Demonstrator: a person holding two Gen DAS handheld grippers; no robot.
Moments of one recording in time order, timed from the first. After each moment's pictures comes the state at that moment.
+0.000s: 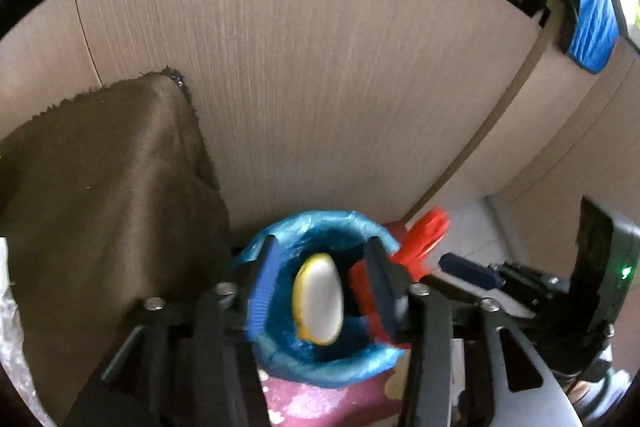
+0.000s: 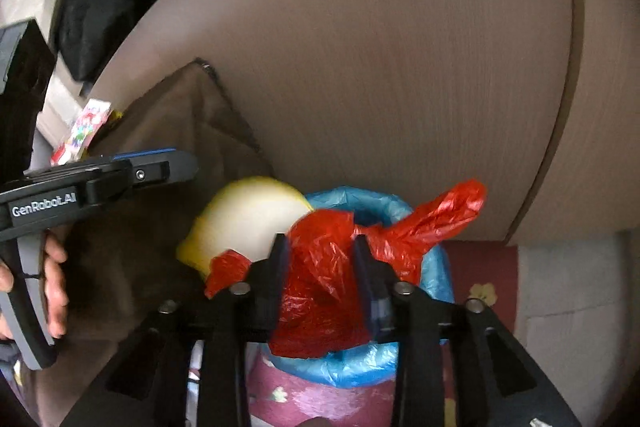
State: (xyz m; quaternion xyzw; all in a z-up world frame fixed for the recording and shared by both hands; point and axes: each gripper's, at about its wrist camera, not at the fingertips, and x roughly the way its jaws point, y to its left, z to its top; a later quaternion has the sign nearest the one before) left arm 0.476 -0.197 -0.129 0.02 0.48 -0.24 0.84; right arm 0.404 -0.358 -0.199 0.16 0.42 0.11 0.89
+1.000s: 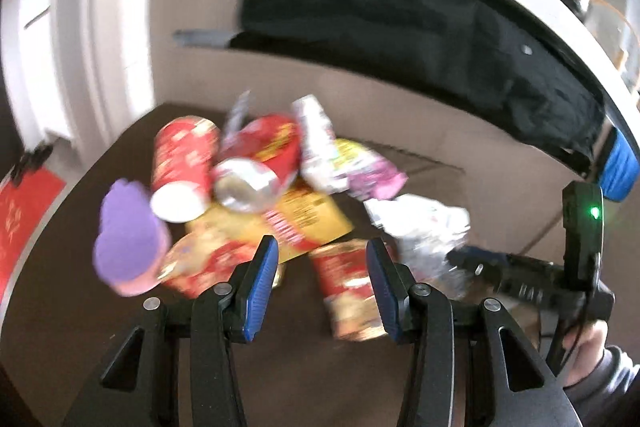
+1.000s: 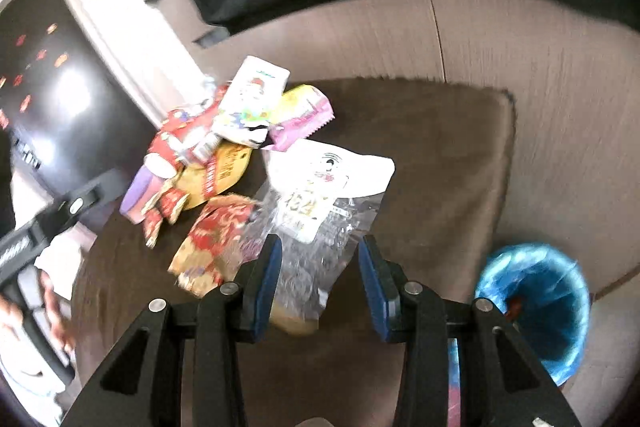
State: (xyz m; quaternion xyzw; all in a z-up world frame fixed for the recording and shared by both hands) left arm 0.373 0.141 -0.040 -0.09 0.37 -0.07 0.92; right arm 0.444 -0.104 -0.095 0.10 0.44 0.24 0.86
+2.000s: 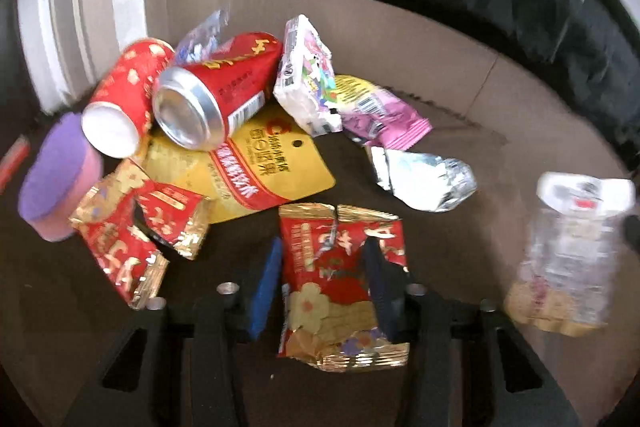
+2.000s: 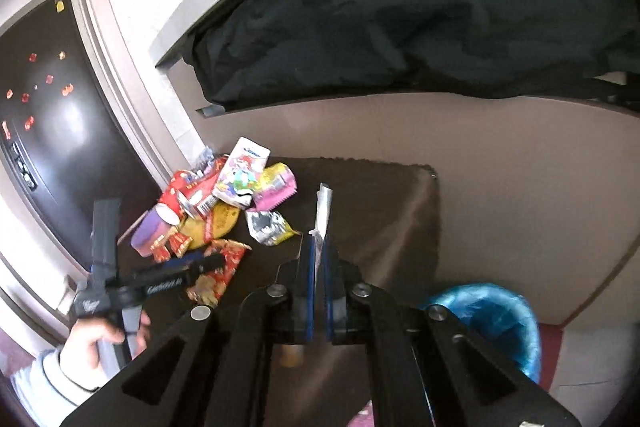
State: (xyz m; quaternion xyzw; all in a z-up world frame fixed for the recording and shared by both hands) left arm 0.411 0.068 -0.107 -0.08 0.42 0.01 0.91; right arm 0.385 -0.181 -0.032 0.09 0.33 0.21 0.92
